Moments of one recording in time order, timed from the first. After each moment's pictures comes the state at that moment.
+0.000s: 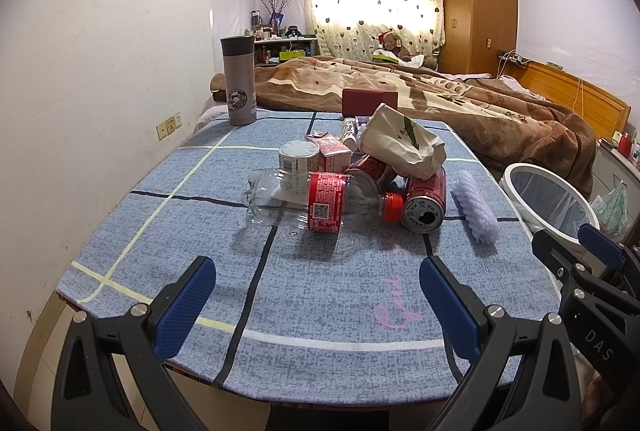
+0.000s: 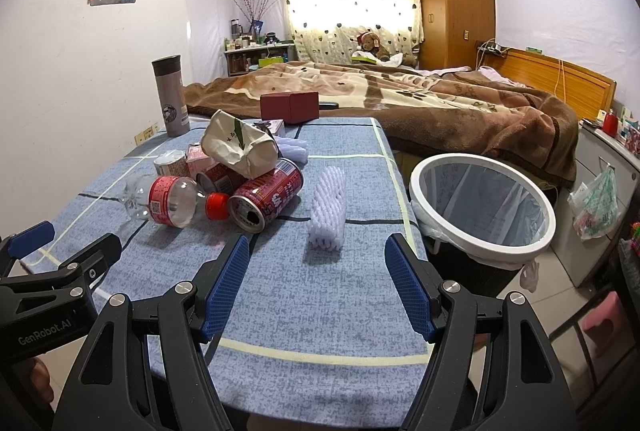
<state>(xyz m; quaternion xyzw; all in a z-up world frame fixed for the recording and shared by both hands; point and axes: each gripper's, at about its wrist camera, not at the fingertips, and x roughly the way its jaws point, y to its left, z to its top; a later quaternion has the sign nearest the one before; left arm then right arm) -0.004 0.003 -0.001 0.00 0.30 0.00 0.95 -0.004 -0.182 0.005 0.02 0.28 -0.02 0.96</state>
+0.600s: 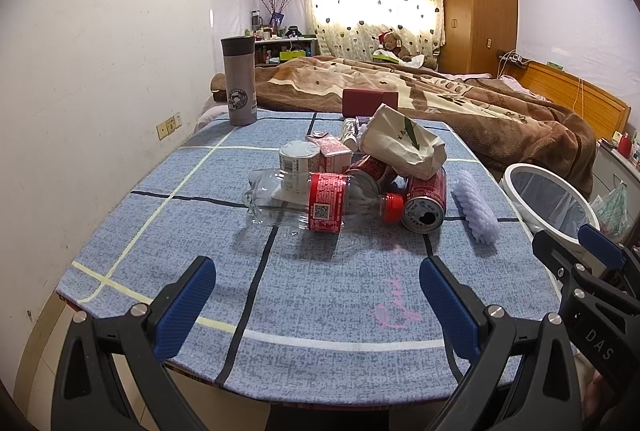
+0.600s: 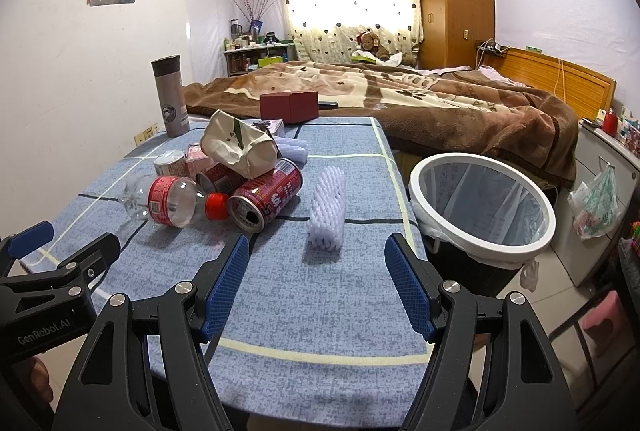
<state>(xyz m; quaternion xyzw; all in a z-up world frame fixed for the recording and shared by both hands) -0.004 0.002 0.000 0.00 0.30 0.00 0.95 -0.005 -0.182 0.006 0.02 0.28 -0.02 0.96</state>
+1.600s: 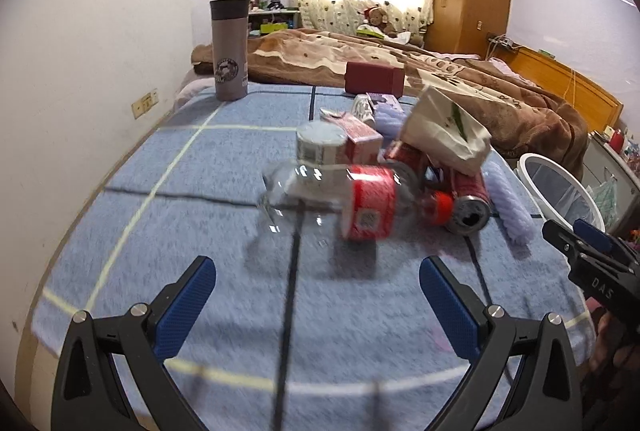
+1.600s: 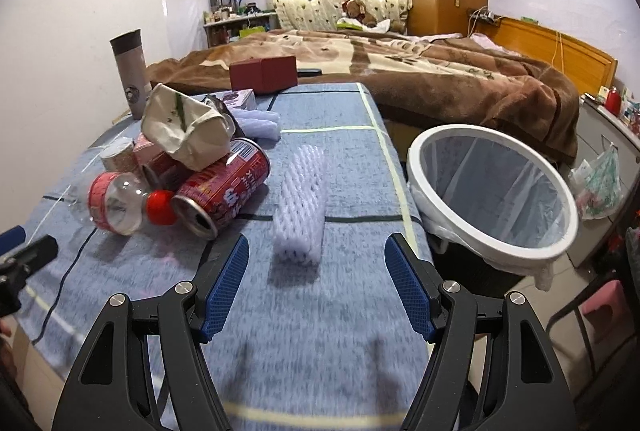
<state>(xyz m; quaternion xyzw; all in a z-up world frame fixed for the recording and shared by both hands) 0.062 0.054 -0.020 -0.01 0.35 -0.05 0.94 0.060 -0.201 -0.020 0.04 0.34 -0.04 0.94</state>
